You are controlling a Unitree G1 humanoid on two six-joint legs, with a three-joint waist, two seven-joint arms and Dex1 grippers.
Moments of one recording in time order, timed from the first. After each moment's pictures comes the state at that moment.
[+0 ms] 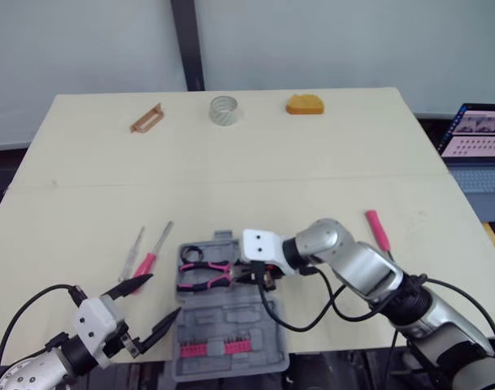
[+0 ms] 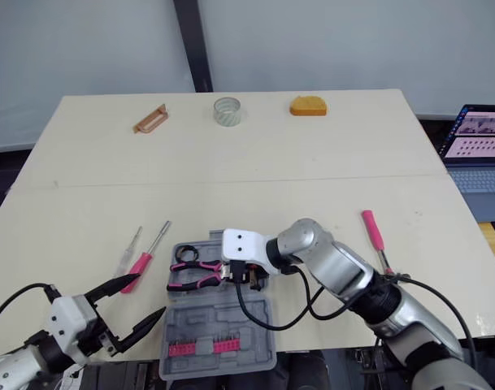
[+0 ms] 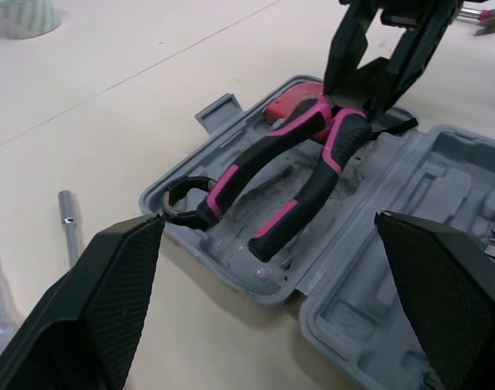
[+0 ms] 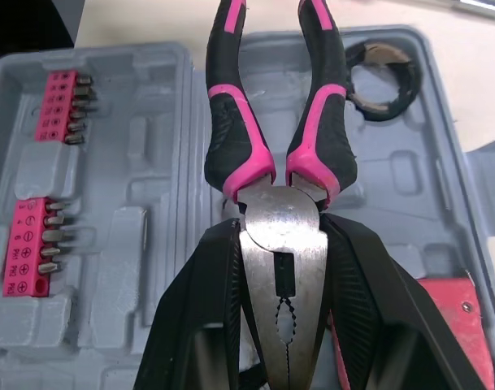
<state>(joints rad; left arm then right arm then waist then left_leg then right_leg) 0.63 0.45 0.35 -0.54 -0.32 -0.05 -0.75 -0.70 -0.52 0.67 -0.27 0.09 0.73 1.03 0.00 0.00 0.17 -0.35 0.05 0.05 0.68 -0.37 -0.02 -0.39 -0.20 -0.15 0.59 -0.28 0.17</state>
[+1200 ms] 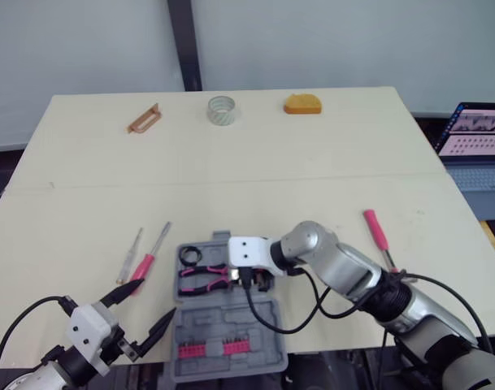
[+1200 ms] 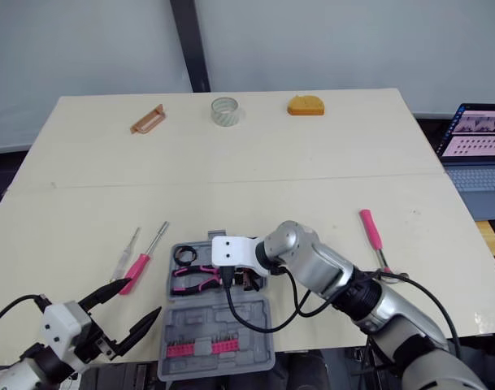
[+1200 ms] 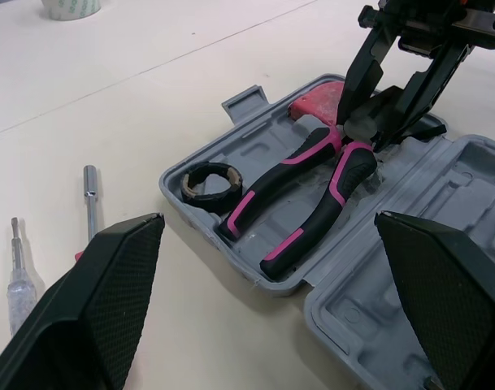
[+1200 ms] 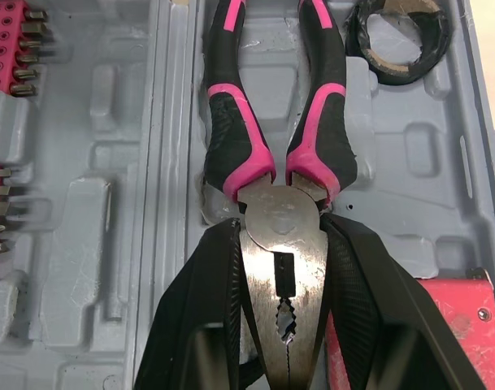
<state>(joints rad) 0.68 0.42 0.35 -0.54 -0.33 -0.06 -0.69 -0.72 -0.46 0.74 -0.19 -0.03 0.72 1.04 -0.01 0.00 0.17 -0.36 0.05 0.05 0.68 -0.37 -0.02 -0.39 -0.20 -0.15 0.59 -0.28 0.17</state>
